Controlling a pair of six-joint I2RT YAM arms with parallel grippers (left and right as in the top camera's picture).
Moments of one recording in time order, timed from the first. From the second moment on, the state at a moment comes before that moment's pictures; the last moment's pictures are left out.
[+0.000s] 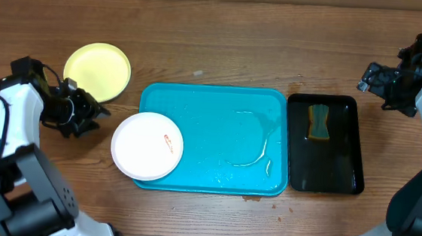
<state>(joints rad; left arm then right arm) 0.48 1.75 1.29 -1.11 0.47 -0.25 -0.26 1.81 1.50 -0.89 -0.07 0.20</state>
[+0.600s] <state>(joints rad) 0.29 1.73 1.18 -1.12 0.21 -0.24 -0.26 1.81 1.50 -0.89 -0.07 0.20</state>
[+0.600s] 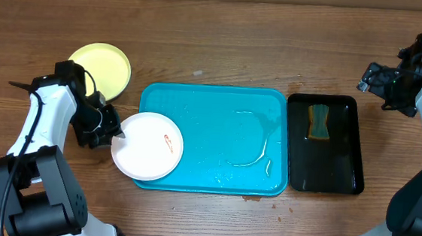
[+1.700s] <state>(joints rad) 0.26 1.73 1.08 -1.06 0.14 -0.26 -0.26 1.81 1.50 -0.89 -0.07 0.20</state>
